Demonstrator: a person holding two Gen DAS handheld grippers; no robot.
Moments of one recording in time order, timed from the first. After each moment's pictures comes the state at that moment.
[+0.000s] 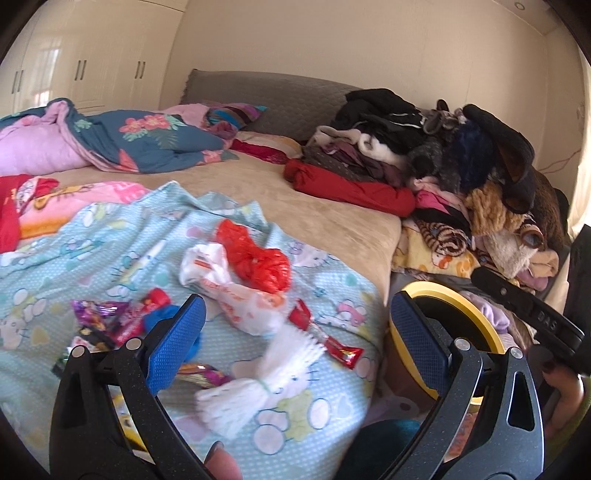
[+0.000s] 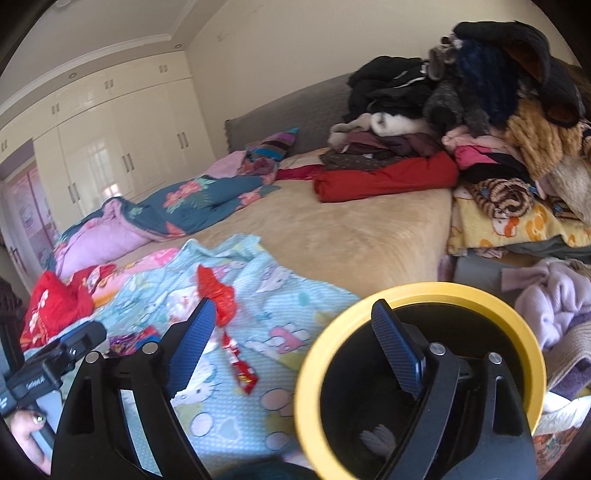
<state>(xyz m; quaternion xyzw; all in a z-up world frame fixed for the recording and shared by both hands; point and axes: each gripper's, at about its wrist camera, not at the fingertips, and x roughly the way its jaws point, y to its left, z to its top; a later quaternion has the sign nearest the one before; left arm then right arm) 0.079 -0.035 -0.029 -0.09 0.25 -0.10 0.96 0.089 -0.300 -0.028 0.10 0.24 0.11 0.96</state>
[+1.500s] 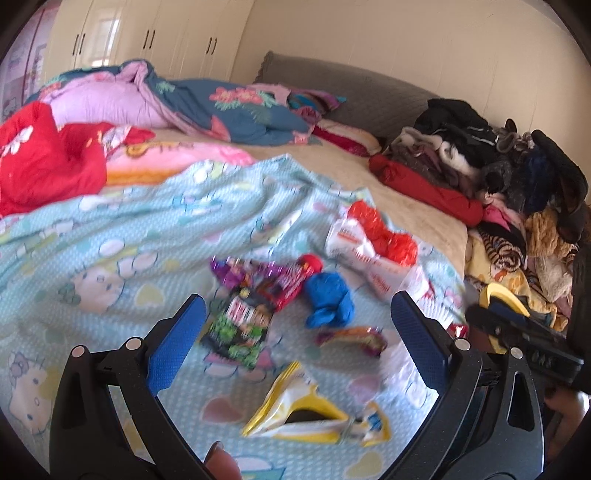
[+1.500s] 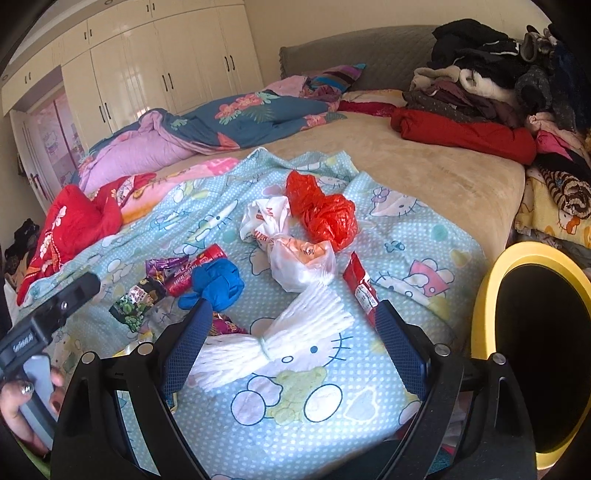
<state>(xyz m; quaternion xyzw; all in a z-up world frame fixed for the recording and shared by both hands) 0.049 0.103 -0.065 -0.14 0.30 0.01 0.95 0.112 -0.138 -0.075 0.02 0.36 0.19 0.92</state>
